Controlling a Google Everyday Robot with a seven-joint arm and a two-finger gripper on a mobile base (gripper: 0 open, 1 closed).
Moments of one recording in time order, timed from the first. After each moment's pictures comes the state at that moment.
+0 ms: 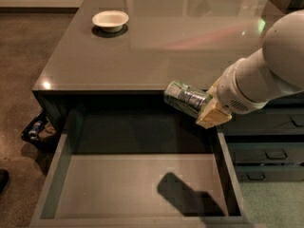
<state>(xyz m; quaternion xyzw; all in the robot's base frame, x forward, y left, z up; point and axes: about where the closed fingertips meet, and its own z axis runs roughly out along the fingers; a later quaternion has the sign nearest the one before) 0.481 -0.148 0.872 -0.54 0.80 -0.03 0.28</state>
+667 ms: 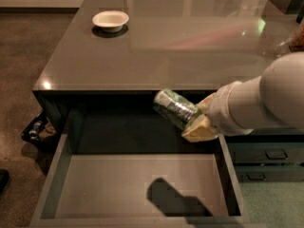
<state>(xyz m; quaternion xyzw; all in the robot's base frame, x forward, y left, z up) 0.461 -0.121 0.850 -0.50 0.80 0.01 0.33</state>
